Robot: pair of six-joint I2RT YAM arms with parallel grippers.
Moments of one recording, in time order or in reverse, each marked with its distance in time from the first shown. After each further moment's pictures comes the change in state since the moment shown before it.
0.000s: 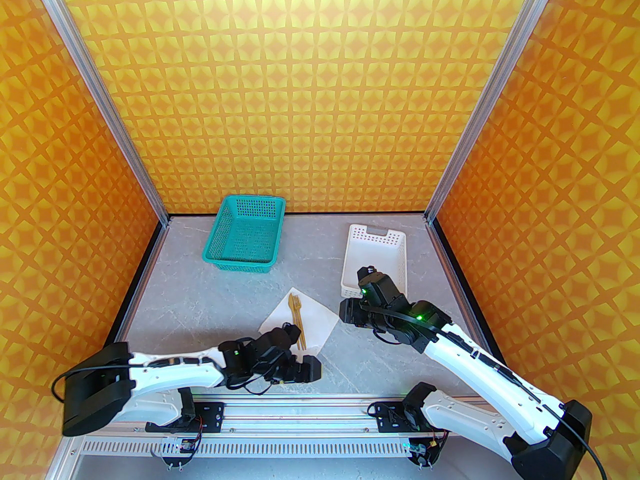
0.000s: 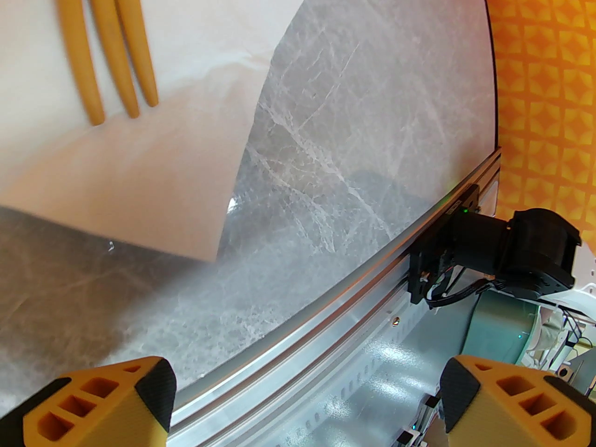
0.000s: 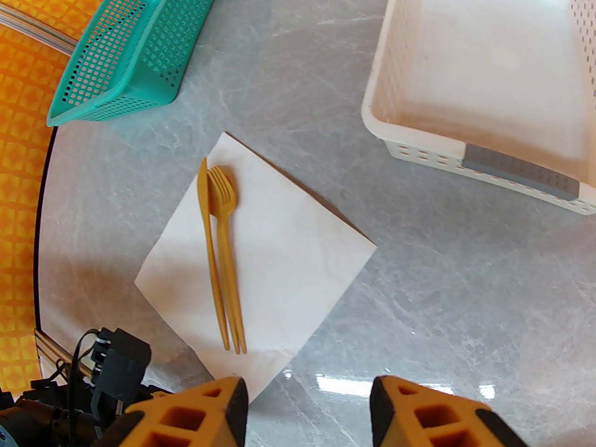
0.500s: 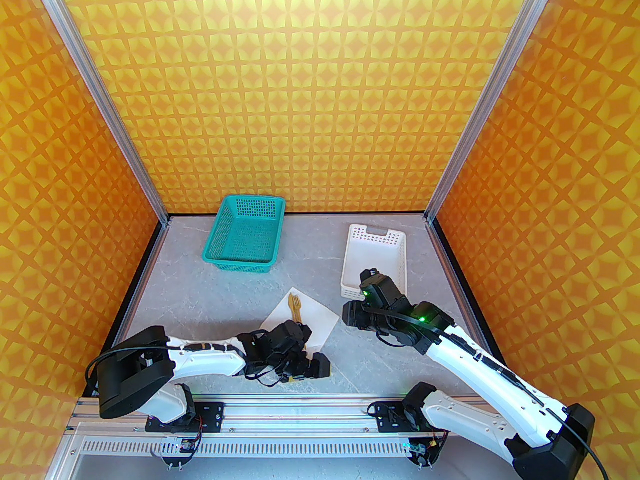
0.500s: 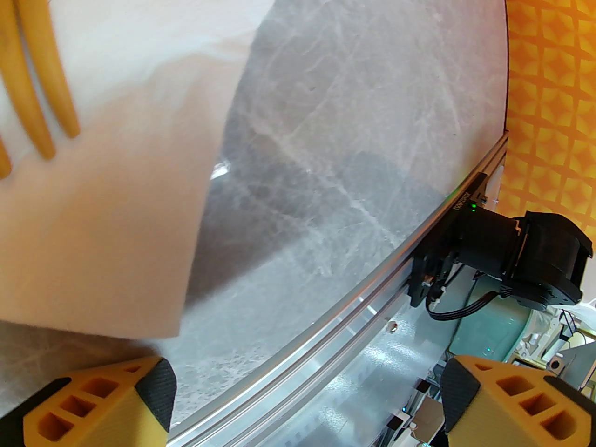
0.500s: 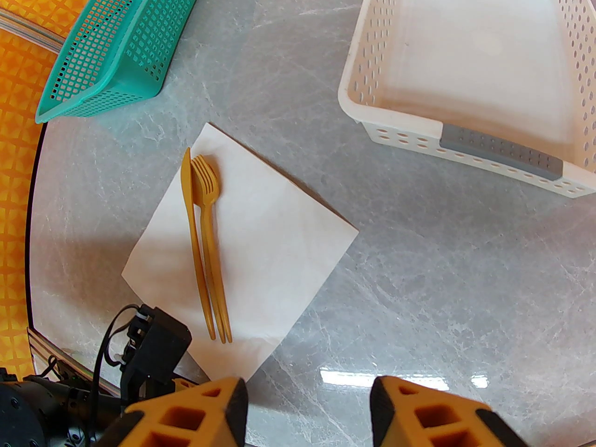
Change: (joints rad) left arm 0.053 0.167 0.078 0.055 0.130 0.027; right arm 0.000 -0.020 0.000 -0.046 0.010 0.008
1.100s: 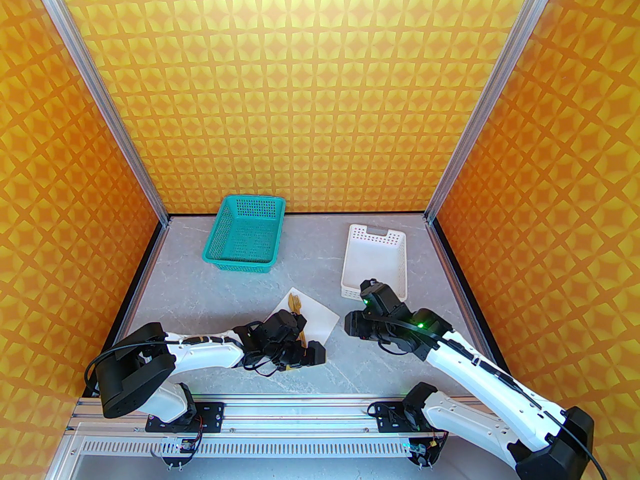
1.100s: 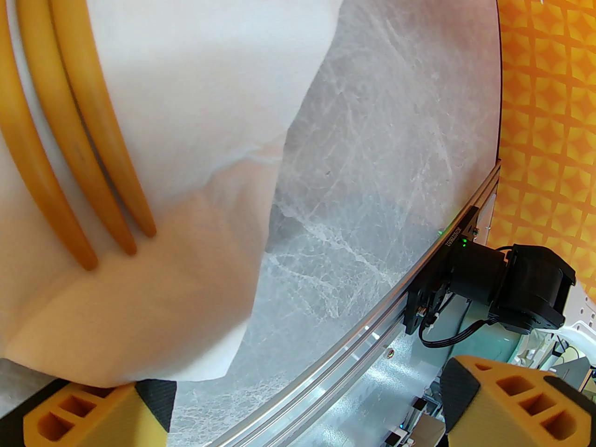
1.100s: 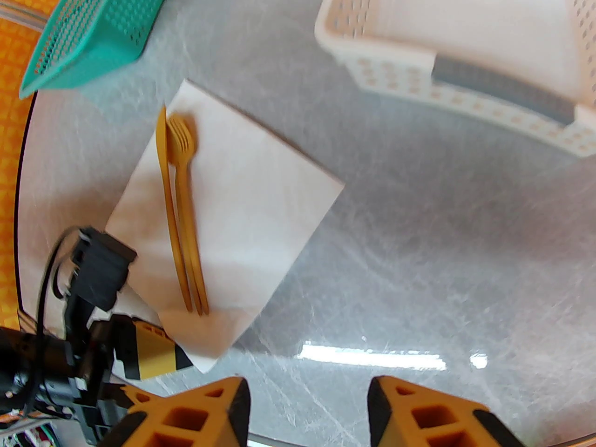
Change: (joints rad) left arm 0.079 -0.001 0.001 0.008 0.003 0.057; right arm 0.000 -0.029 -0.121 0.016 -0.085 0.003
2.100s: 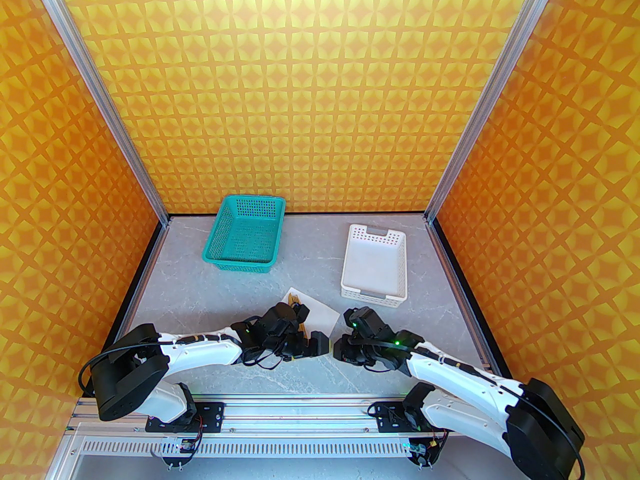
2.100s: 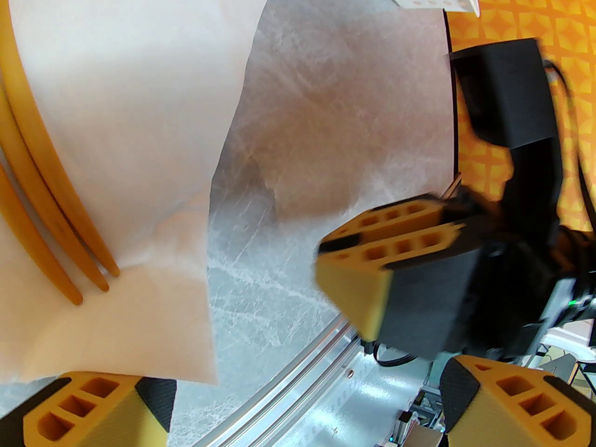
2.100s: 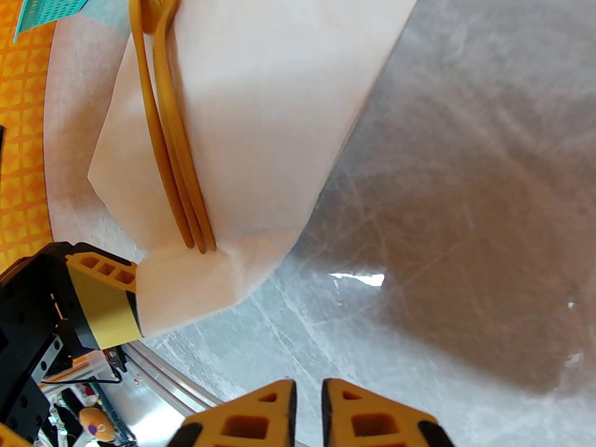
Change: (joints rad) left arm 0.031 -0.026 0.034 0.068 -0.016 -0.002; right arm 0.051 0.102 -0.372 0.491 -0.303 0.197
